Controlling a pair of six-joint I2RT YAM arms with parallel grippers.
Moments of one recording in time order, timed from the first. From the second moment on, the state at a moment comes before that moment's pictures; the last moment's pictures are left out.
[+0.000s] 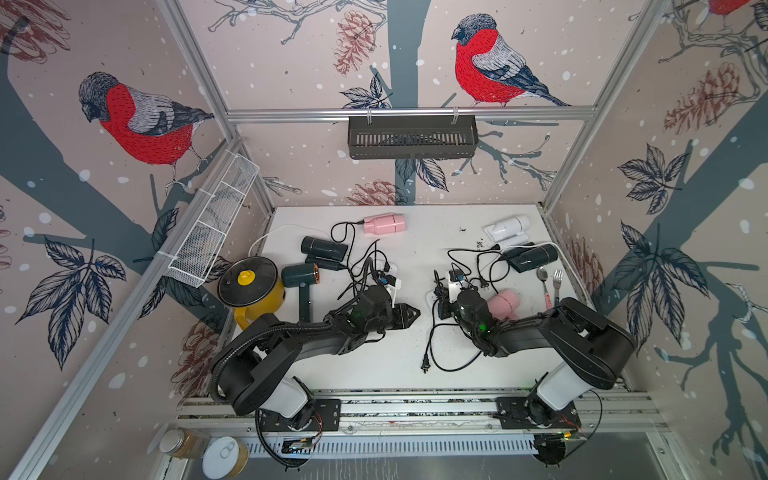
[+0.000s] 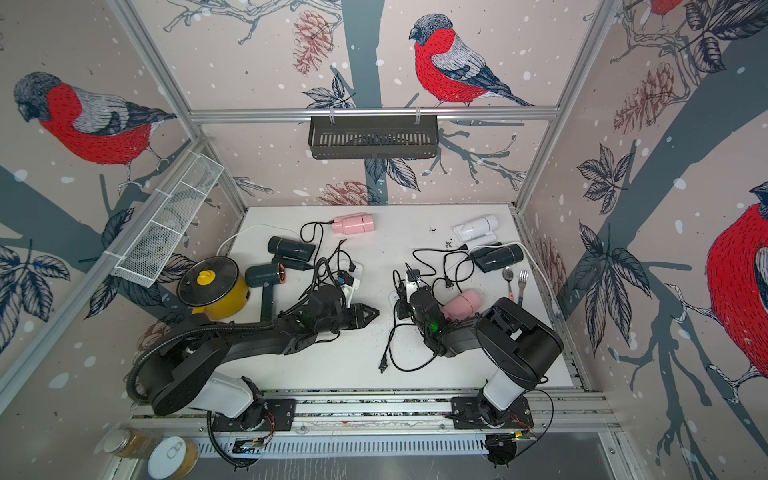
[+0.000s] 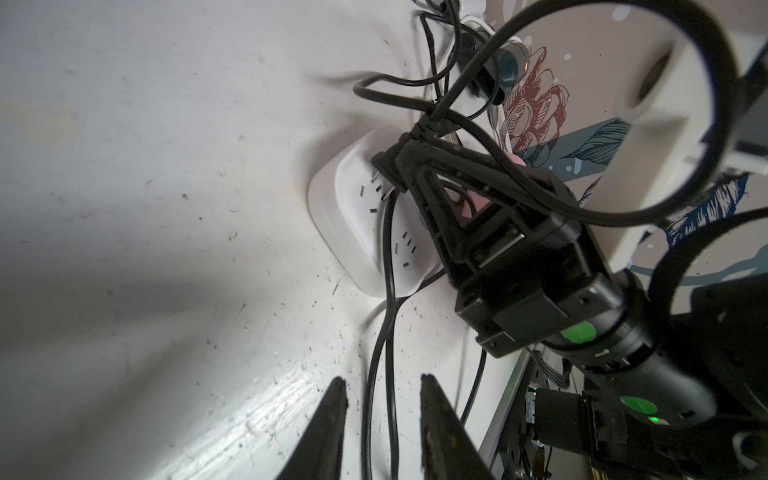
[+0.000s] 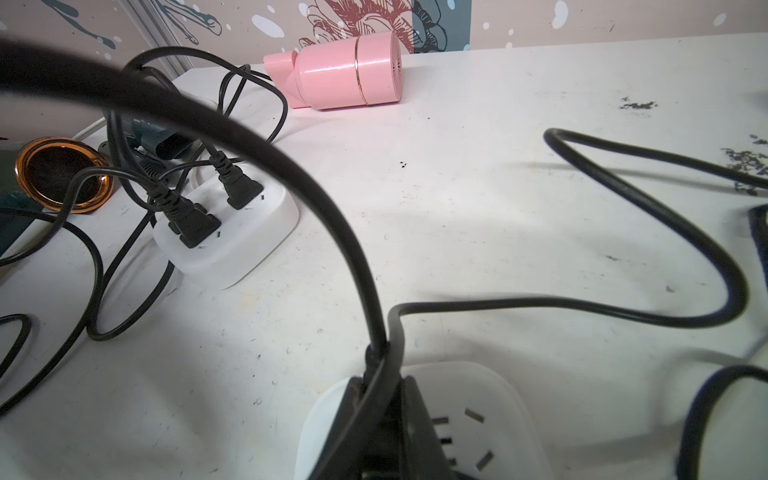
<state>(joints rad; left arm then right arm) -0.77 1.51 0.52 0.43 0.34 -0.86 0.74 1.62 0.40 0.81 0.21 0.30</state>
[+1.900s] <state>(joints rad) -0.69 1.82 0.88 0.34 0.29 -0.86 0.64 1.53 0.47 0.60 0.00 0.33</state>
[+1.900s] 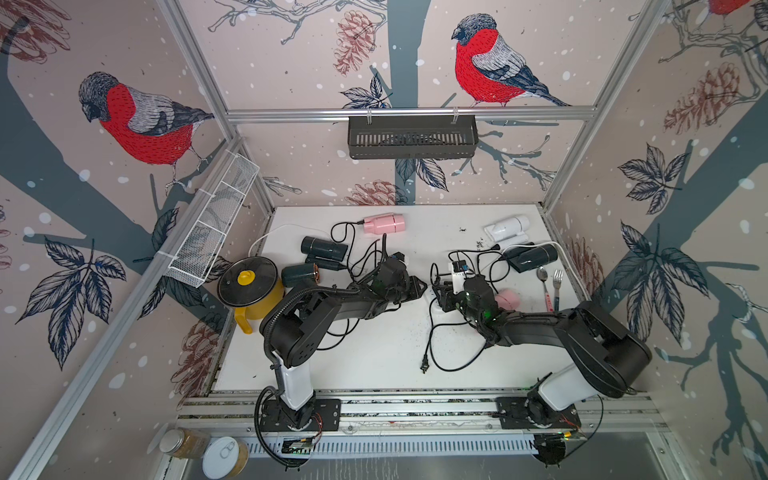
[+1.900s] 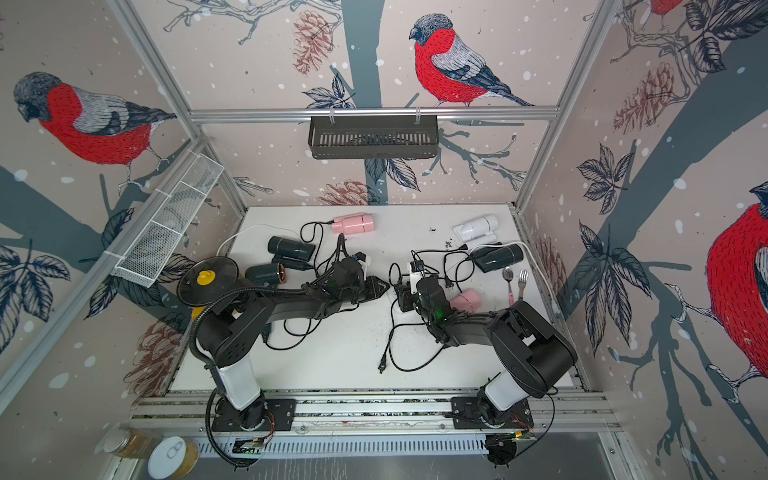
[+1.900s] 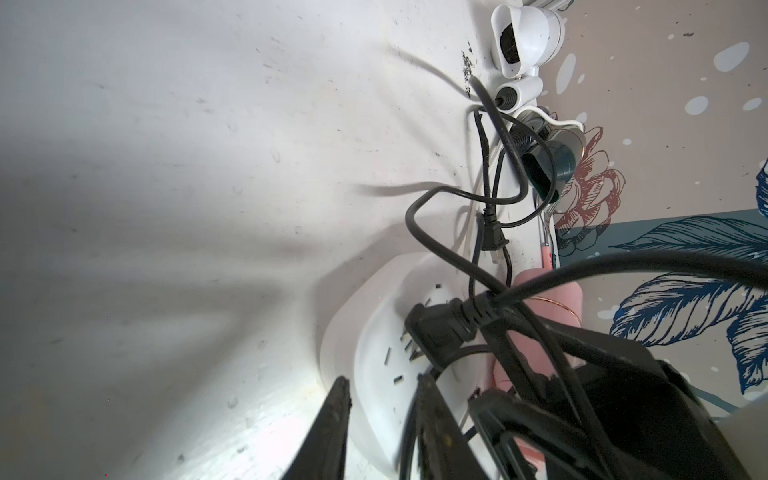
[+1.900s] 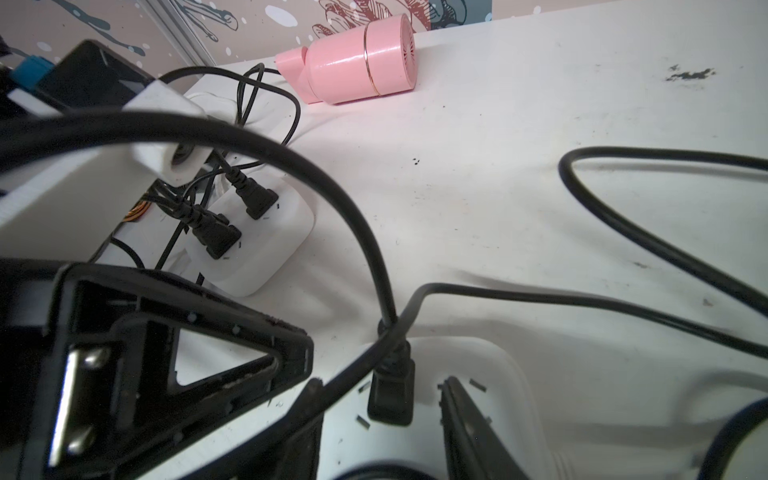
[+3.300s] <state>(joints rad) -0.77 1.60 0.59 0.47 0.28 -0.88 0.48 1.49 1.00 -0.31 -0.26 0.34</state>
